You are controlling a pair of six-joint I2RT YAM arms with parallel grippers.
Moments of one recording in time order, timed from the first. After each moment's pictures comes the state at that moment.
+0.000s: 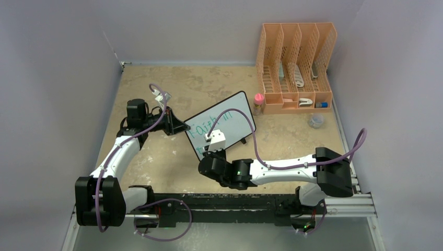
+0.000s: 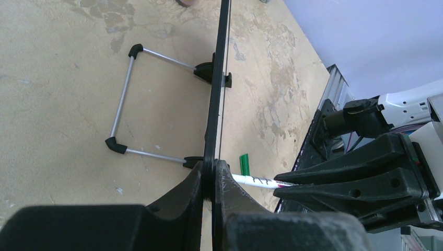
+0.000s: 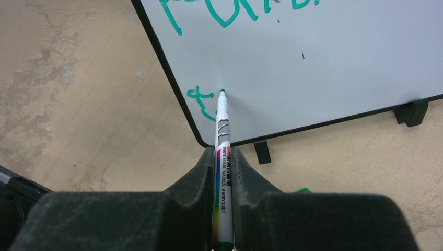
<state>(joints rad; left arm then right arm) -0.01 1.17 0.69 -0.08 1.04 -0.18 1.40 1.55 0.99 -0.18 0.81 0.75</state>
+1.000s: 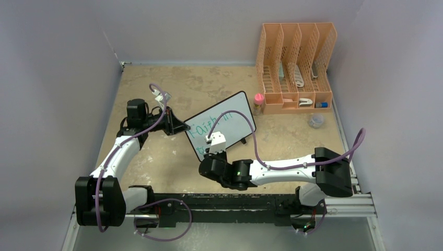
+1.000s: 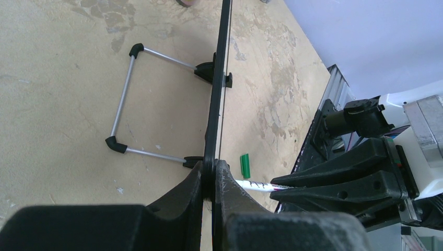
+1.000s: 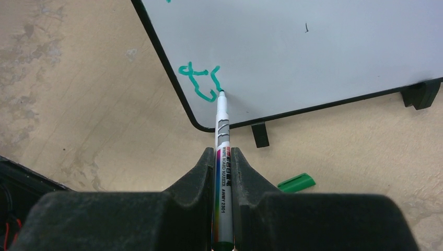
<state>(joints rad) -0.01 1.17 0.69 -0.08 1.04 -0.18 1.40 1.55 0.98 -0.23 0.77 0.79</state>
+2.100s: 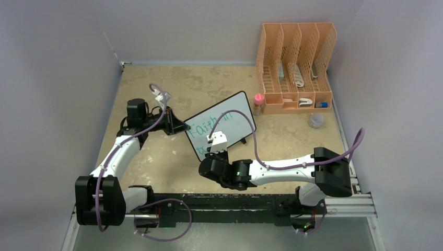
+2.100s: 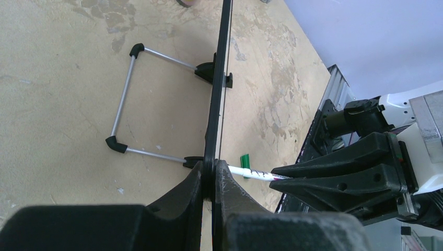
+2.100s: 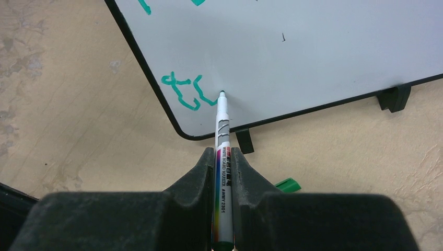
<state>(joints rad) -0.01 1.18 0.69 -0.08 1.04 -0.18 1.40 1.56 0.98 -0.25 0.83 0.79</state>
